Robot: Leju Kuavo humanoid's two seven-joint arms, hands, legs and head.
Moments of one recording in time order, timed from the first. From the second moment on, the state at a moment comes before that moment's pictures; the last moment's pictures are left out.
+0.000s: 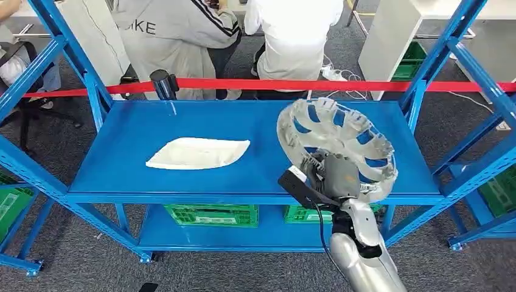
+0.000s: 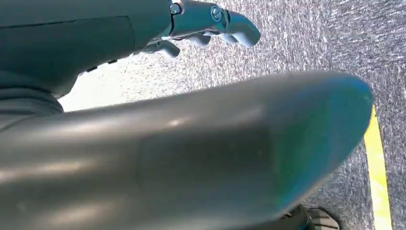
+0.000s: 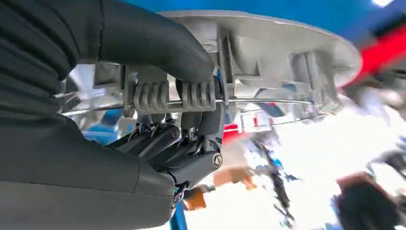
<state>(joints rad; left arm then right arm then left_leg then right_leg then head) -0.11 -0.10 0.37 -0.17 -0.73 0.06 0.08 -0.14 -0.03 0.26 -1.36 0.94 -0.12 -0.02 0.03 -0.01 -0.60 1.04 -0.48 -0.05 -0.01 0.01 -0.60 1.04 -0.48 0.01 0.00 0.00</state>
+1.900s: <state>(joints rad) -0.11 -0.10 0.44 -0.17 -0.73 -0.01 0.07 -0.14 -0.08 0.54 -1.74 1.11 -0.31 0.01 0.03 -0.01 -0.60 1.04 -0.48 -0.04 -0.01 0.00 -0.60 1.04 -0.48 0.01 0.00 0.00</state>
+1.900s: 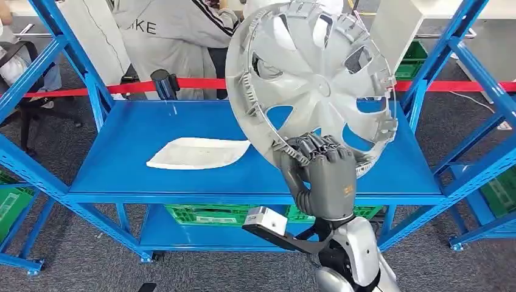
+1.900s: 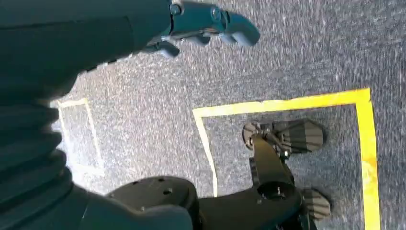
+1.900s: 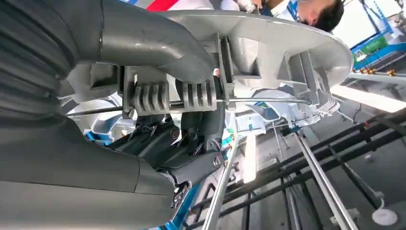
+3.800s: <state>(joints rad) -0.09 -0.11 0.47 -0.18 -0.78 0.01 0.06 -0.06 -0.14 0.55 -1.74 1.10 -0.34 0.02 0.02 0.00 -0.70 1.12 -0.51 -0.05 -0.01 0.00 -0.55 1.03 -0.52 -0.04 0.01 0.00</state>
